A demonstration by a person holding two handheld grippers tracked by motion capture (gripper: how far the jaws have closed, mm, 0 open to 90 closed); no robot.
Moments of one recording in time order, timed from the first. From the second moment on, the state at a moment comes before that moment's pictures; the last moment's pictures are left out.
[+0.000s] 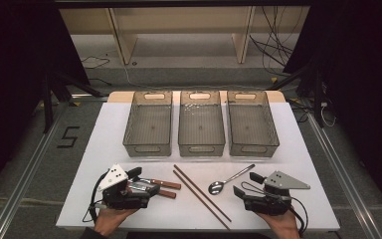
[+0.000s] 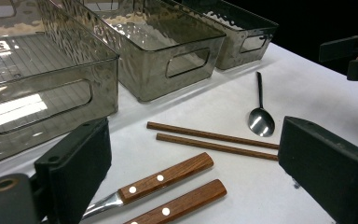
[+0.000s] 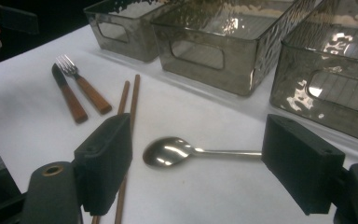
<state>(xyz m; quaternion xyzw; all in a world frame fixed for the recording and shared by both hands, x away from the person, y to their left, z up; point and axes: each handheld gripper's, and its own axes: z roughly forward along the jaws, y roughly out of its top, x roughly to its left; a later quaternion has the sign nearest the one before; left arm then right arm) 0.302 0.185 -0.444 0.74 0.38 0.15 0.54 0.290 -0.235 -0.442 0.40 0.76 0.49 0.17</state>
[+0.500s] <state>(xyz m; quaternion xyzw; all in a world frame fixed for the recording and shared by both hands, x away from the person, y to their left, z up) 0.302 0.185 -0.444 0.74 0.38 0.15 0.54 0.301 -0.218 -0.424 0.40 0.81 0.41 0.13</state>
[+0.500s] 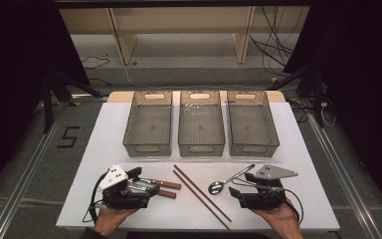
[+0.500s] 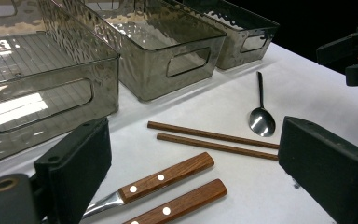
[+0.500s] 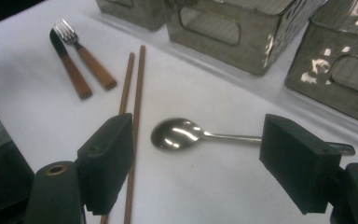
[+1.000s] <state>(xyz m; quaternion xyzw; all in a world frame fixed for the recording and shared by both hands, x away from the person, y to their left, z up) 0.303 0.186 -0.444 0.74 0.38 0.15 0.54 0.318 -0.171 -0.417 0.38 0.87 0.30 0.08</state>
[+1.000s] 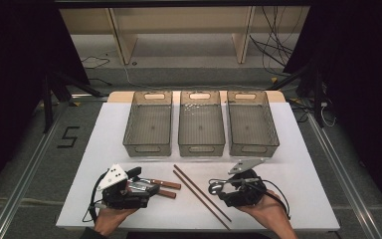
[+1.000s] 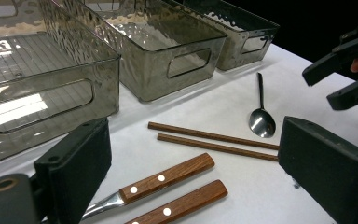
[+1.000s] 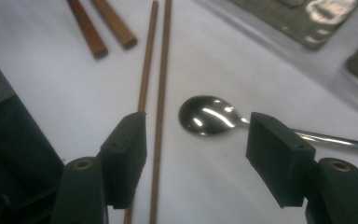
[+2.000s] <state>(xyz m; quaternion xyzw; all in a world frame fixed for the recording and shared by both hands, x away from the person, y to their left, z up) 0.302 0.186 -0.443 0.73 0.38 0.15 0.54 0.335 -0.120 -0.450 0.34 0.93 0.14 0.01</state>
